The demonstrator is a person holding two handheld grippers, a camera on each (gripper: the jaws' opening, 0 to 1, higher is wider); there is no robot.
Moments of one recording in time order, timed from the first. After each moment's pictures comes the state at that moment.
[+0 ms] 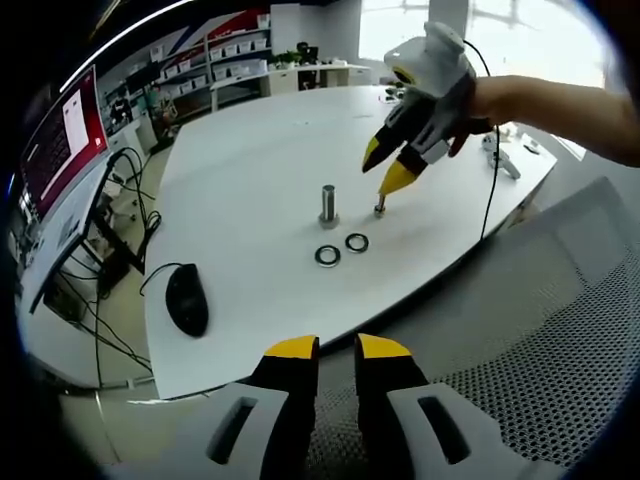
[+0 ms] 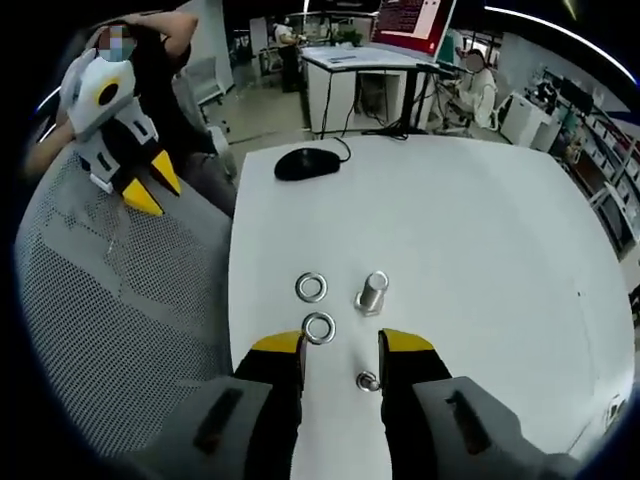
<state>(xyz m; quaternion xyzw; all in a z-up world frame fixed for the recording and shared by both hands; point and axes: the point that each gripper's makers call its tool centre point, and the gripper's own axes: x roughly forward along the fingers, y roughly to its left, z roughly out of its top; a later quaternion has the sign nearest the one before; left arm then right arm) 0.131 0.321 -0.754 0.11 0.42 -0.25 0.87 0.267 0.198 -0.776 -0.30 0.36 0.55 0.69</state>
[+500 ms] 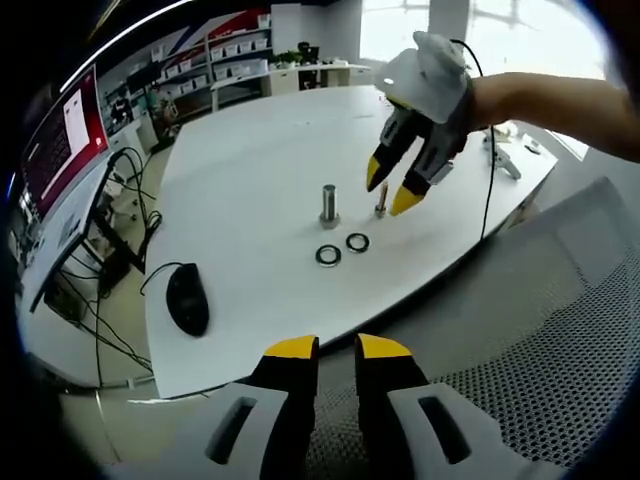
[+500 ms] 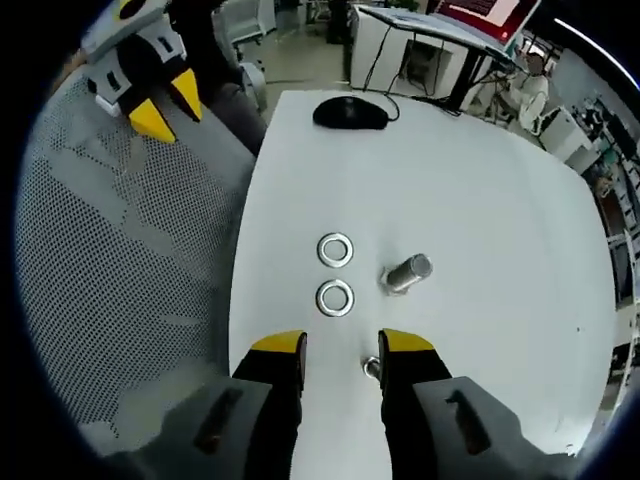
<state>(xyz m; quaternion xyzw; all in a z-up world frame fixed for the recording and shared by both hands) 0.132 0.323 -0.757 0.11 0.42 -0.25 0.87 0.248 0.192 -0.809 -0.43 0.38 0.56 0.60</state>
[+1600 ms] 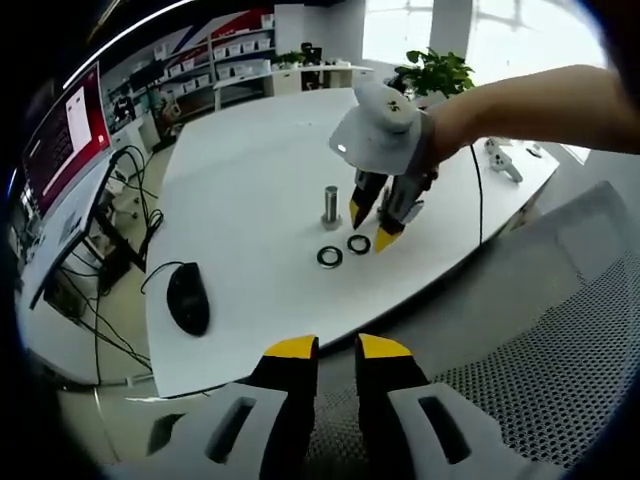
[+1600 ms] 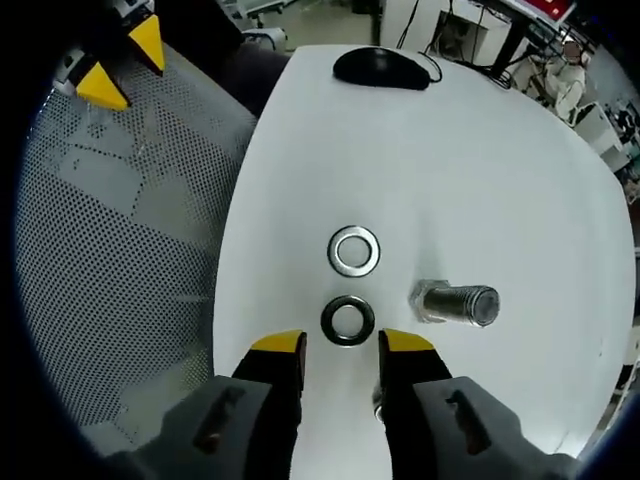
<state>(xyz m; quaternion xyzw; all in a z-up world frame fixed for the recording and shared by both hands) 0.133 0.321 -0.755 0.10 0.42 -0.24 0.87 0.244 0.214 -0.859 -0.44 0.43 0.58 0.54</state>
